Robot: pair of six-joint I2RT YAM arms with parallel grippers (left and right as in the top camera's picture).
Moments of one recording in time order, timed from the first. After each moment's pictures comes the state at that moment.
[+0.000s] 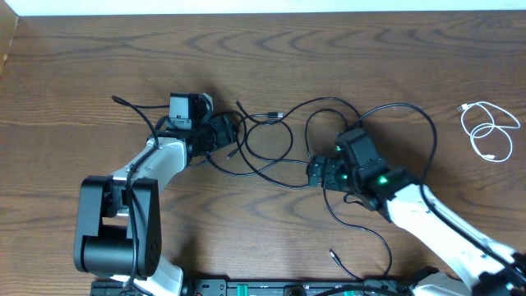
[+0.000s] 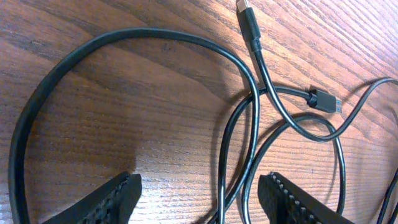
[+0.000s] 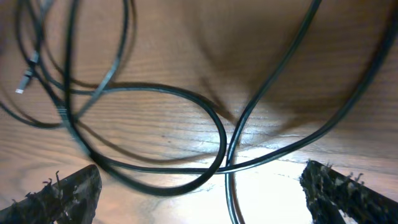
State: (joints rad) left arm -0.09 1.75 0.88 -0.17 0.36 -0.47; right arm 0.53 1.40 0.70 -0.38 -0.10 0.69
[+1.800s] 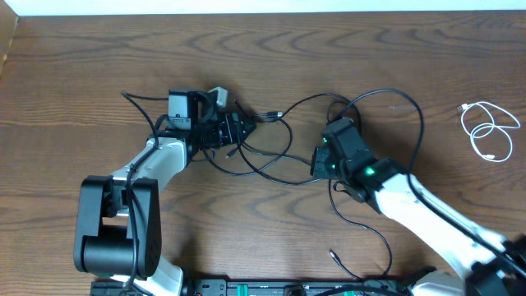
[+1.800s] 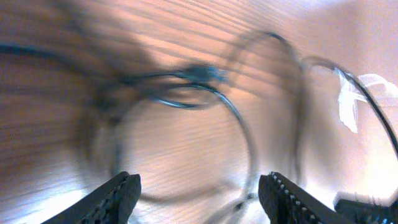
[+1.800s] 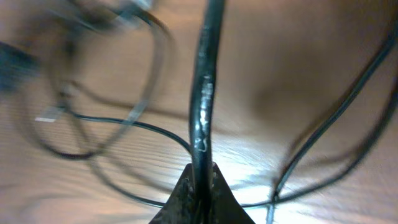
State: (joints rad) left arm -0.09 1.75 0.87 -0.06 0.76 -0.35; right arm 0.57 1.42 0.80 -0.31 0.00 0.65
